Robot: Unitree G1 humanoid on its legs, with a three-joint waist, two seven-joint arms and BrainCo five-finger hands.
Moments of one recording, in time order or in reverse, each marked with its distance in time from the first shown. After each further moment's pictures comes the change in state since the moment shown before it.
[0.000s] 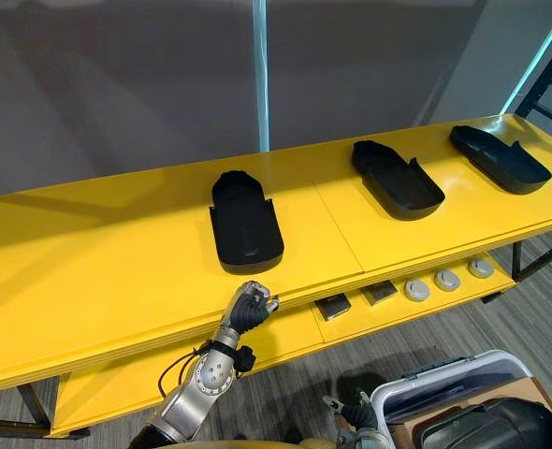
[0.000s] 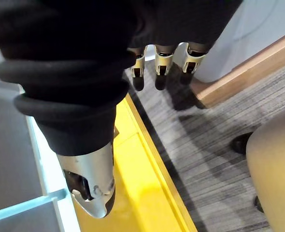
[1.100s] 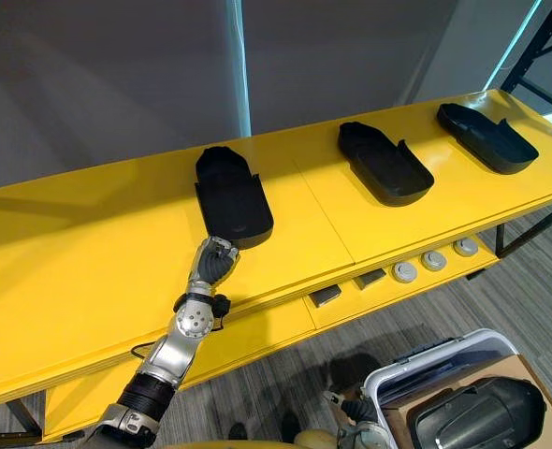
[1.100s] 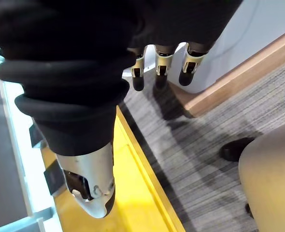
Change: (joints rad) left arm -0.071 0.032 0.145 -0.316 -0.126 -0.008 0.064; right arm -0.026 -0.004 -0.050 0.004 -0.016 0.001 -0.001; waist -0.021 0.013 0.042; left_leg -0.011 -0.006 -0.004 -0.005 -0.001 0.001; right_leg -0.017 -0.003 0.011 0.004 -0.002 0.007
